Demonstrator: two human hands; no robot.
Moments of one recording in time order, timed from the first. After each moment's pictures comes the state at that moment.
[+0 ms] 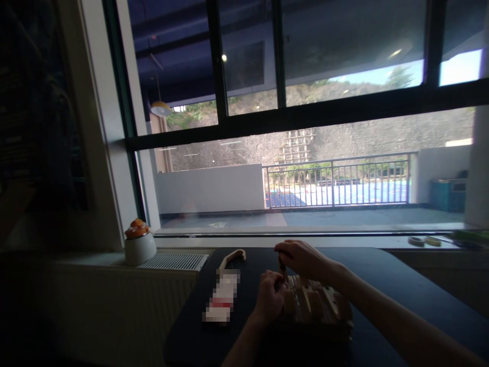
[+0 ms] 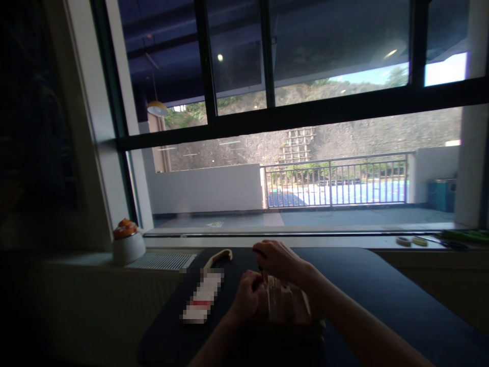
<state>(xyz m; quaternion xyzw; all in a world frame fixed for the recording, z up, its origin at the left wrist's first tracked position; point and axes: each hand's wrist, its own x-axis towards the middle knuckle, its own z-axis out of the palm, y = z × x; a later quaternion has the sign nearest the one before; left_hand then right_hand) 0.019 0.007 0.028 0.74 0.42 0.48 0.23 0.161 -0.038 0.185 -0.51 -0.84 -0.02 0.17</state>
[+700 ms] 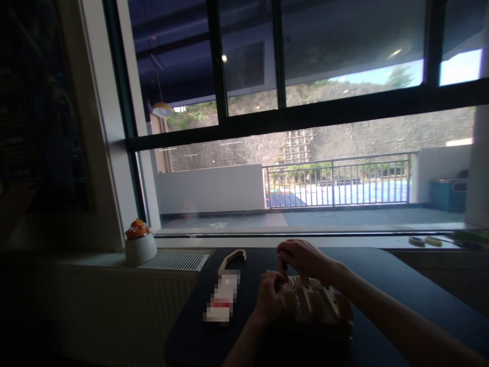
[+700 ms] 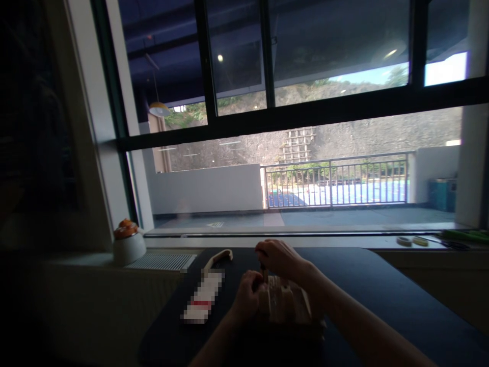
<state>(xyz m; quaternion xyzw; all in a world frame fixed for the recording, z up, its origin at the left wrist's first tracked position) 0.018 0.007 0.026 0.73 0.43 0.47 0.24 0.162 -0.039 0.186 -0.53 -0.83 -0.02 0.15</state>
